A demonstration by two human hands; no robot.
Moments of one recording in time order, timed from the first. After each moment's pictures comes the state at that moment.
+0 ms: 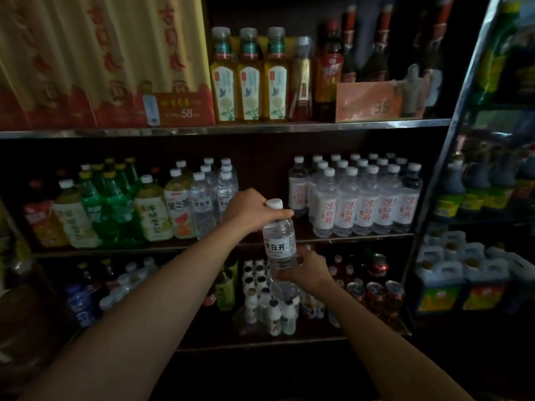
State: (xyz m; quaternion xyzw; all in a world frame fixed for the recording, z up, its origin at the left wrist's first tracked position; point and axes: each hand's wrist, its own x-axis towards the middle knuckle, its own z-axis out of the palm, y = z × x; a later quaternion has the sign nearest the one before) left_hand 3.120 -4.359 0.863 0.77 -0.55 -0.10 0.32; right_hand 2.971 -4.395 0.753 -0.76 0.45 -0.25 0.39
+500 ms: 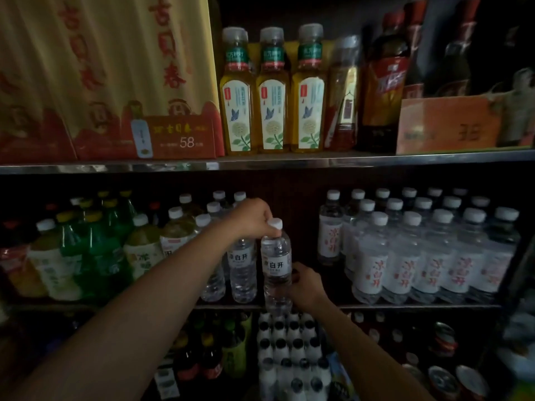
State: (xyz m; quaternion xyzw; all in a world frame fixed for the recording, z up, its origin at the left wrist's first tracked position) left_hand 3.242 -4.504 0.888 0.76 -0.61 -0.09 0.20; right_hand 3.100 -4.553 0.739 -0.76 0.42 -0.25 0.44
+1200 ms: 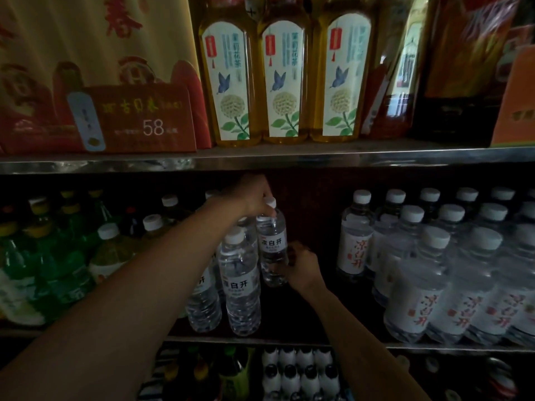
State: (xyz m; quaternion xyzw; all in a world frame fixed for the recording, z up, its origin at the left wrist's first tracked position) left_hand 3.314 -4.608 0.888 0.78 -0.61 -0.02 0.16; right_hand 3.192 -4.663 0.716 -0.78 0.41 -0.29 0.38
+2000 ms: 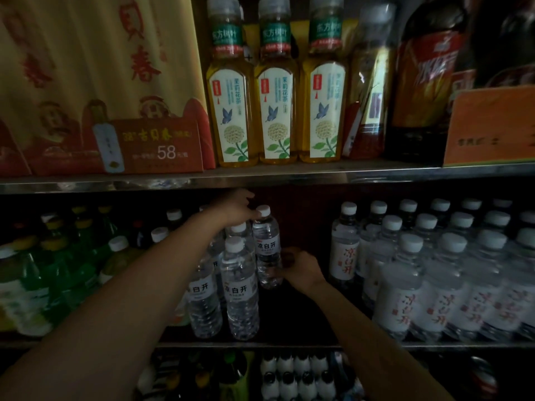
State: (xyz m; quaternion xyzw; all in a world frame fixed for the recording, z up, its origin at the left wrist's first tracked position) left_hand 3.321 -4.579 0.902 0.80 -0.54 -0.14 0.25; right_hand 3.170 -4.645 0.758 -0.79 0.39 -0.25 0.40
